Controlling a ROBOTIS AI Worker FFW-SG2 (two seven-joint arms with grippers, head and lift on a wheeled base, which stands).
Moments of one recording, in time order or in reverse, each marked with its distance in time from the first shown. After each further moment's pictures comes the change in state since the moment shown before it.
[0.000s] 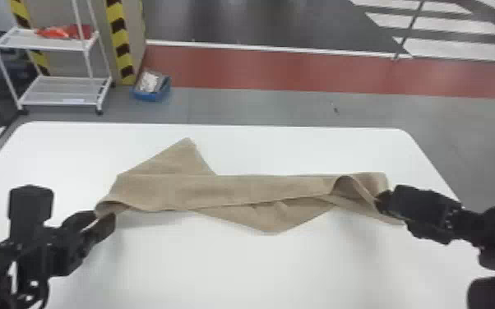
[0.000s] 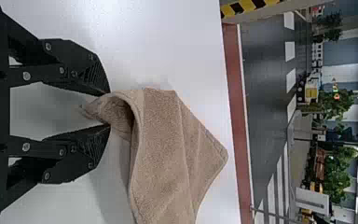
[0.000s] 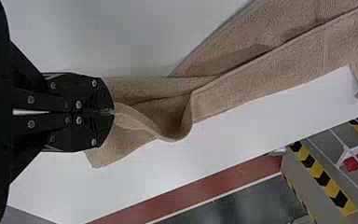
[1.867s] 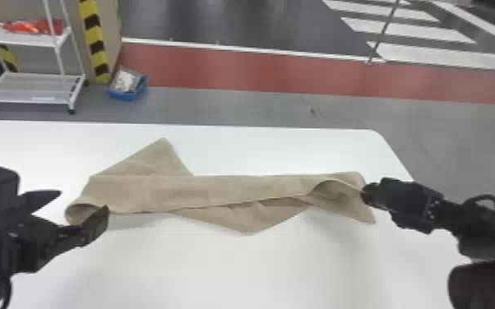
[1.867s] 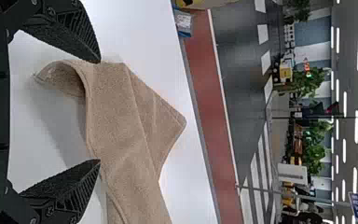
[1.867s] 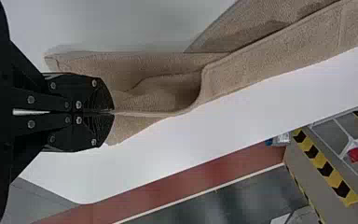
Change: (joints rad) left arm 0.076 0.000 -0.077 -0.276 -0.050 0.076 -0.041; right arm -0.018 -0.058 -0.018 0.024 -0.029 -0.001 -0.018
